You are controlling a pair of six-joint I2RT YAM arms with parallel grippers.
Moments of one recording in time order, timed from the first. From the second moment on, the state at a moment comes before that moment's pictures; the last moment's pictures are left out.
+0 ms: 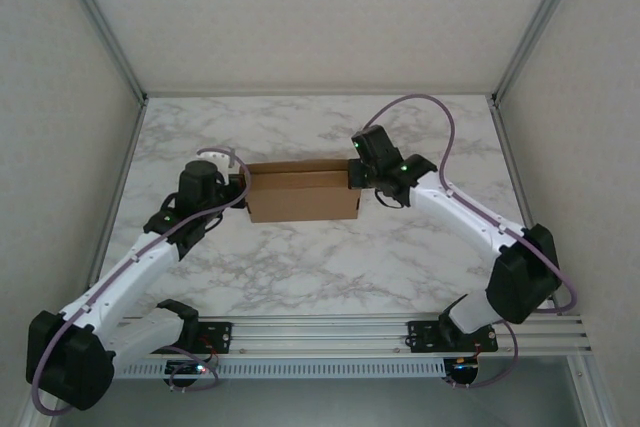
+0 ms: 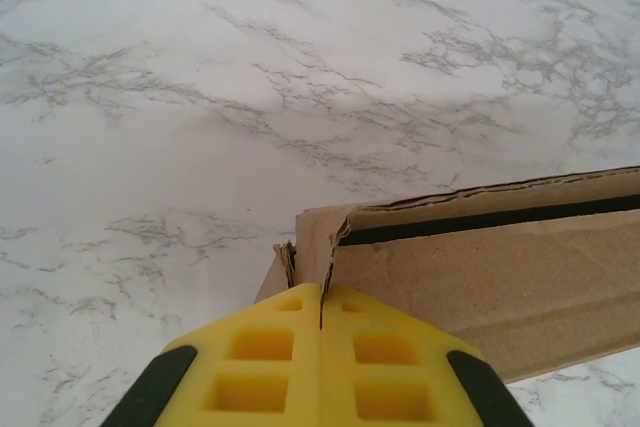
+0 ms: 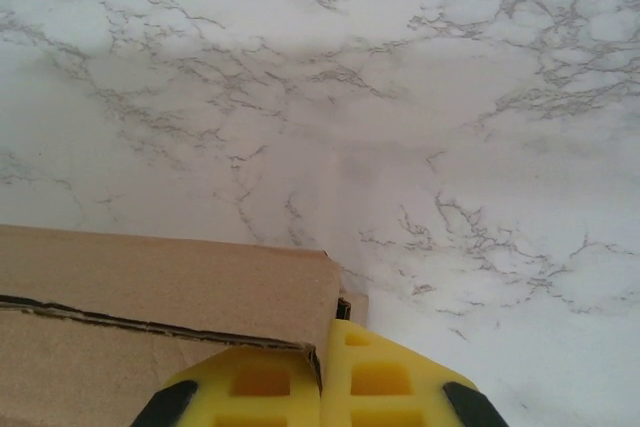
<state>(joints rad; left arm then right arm) -0.34 1.01 0.70 -0.22 -0.04 -0.30 0.67 1.47 1.21 -0.61 0.21 0.45</state>
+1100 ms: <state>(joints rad) -0.43 0.98 0.62 -0.19 -0.16 -0.28 0.69 1.33 1.01 -0.44 0.20 0.37</state>
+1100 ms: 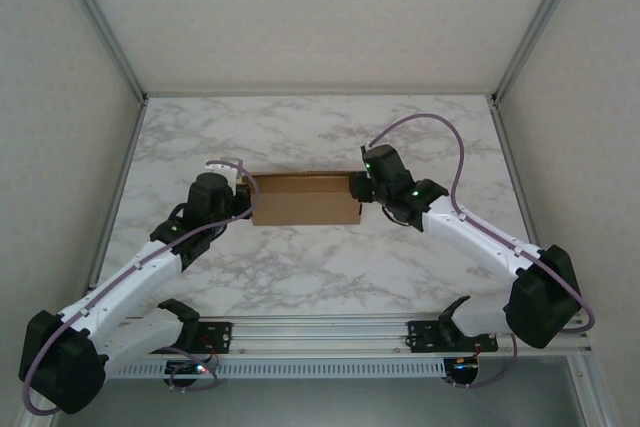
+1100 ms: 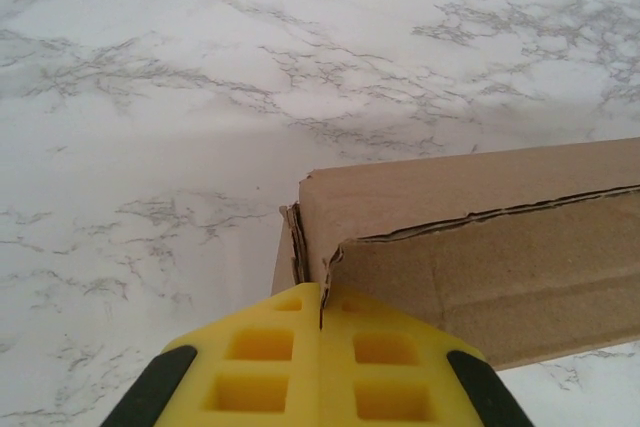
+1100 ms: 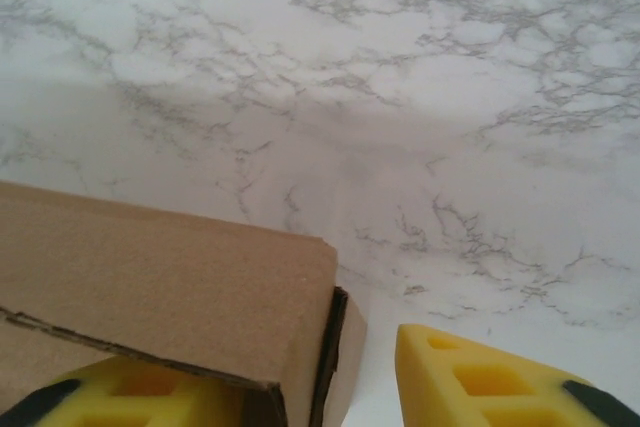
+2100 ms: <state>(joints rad) -0.44 0.98 0.63 -0.19 -0.17 -0.26 0.64 1.42 1.33 -0.67 0.09 0.48</state>
